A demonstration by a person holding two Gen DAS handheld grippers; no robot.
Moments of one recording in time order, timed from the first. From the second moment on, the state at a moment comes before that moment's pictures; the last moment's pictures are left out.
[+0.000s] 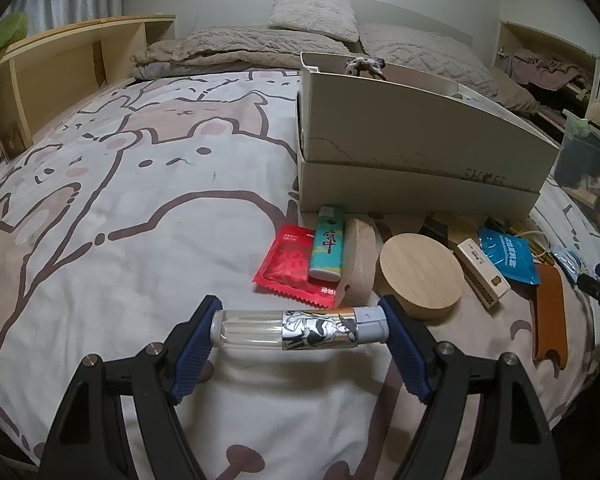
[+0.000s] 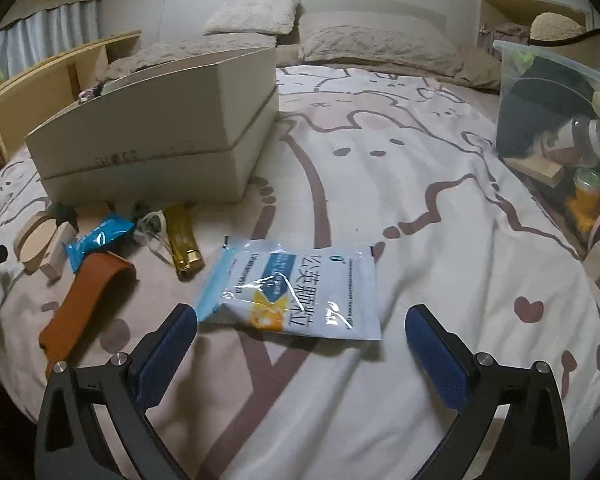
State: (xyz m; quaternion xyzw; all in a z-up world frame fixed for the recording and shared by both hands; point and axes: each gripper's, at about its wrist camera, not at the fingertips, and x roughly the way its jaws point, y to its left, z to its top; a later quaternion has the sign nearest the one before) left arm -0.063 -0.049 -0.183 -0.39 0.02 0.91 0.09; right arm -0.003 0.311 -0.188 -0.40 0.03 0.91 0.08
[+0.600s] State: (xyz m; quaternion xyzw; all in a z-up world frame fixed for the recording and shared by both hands) left arm -0.061 -0.050 -0.184 -0.40 0.01 0.91 0.09; right arm -0.037 0.301 -0.203 -0.43 0.00 0.90 0.09
